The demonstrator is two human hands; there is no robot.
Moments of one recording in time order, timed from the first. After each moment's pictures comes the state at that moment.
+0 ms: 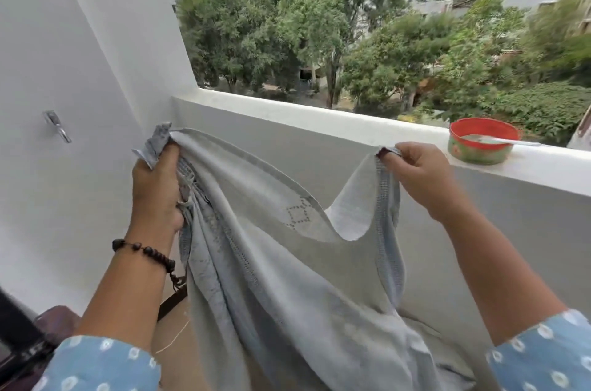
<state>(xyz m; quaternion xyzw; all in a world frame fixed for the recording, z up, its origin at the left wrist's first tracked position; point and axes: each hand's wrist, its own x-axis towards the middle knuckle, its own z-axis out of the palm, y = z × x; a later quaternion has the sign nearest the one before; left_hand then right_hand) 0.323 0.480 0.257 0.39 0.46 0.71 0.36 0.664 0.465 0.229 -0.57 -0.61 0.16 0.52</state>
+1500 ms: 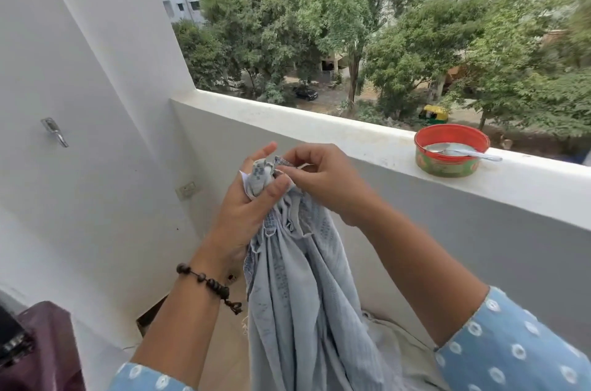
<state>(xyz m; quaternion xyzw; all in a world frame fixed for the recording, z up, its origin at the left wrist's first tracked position) 0.508 0.454 0.236 0.59 0.33 0.52 0.52 0.660 0.474 0.258 -0.38 -0.69 0.39 0.48</state>
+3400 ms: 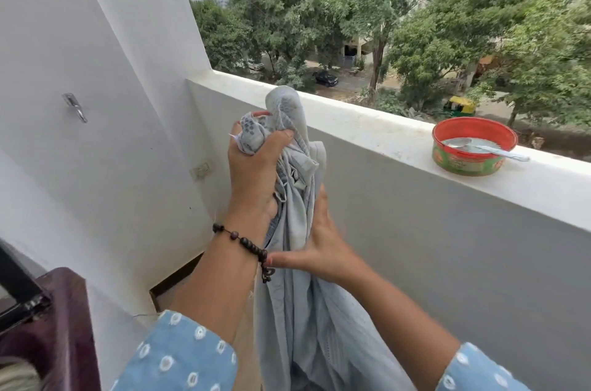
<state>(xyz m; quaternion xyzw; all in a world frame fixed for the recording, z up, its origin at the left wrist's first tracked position) 0.546 0.483 0.255 0.40 0.38 0.72 0.42 0.650 0.453 0.155 -0.40 -0.70 0.43 0.40</state>
